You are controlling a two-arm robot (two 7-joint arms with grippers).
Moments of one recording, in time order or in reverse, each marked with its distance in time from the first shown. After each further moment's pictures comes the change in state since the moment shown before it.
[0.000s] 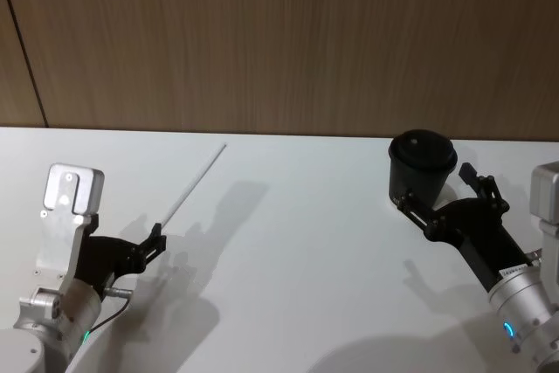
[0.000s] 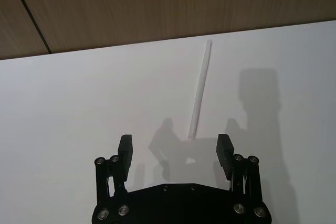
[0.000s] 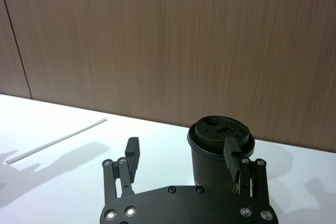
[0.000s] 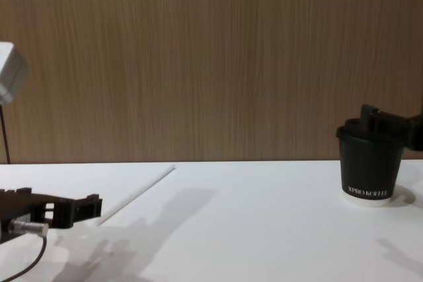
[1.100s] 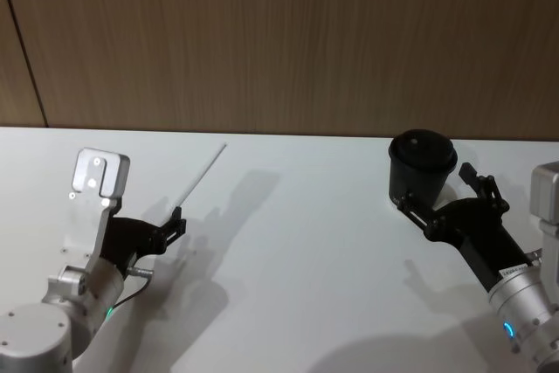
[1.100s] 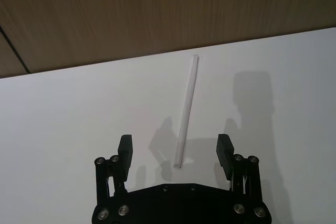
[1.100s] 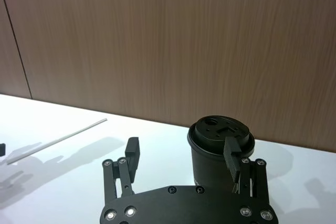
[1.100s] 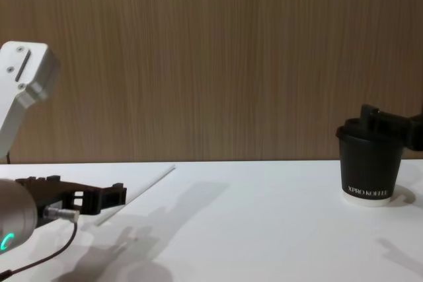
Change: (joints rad) left arm -0.097 -0.040 0.029 0.114 0.047 -0.042 -0.054; right arm 0.000 0.000 0.000 0.000 0.000 0.000 0.000
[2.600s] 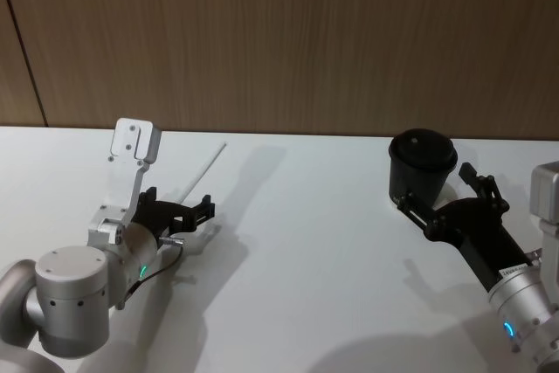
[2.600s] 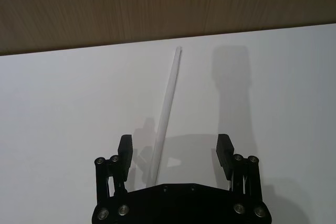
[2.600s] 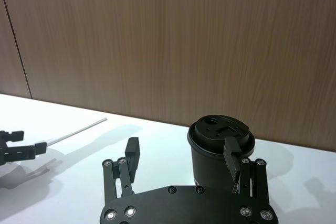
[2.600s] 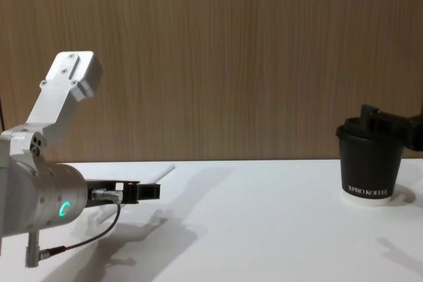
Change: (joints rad) left arm -0.193 -0.108 -0.003 0.211 -0.030 0.118 -0.076; right arm 0.000 0.000 0.000 0.000 0.000 0.000 0.000
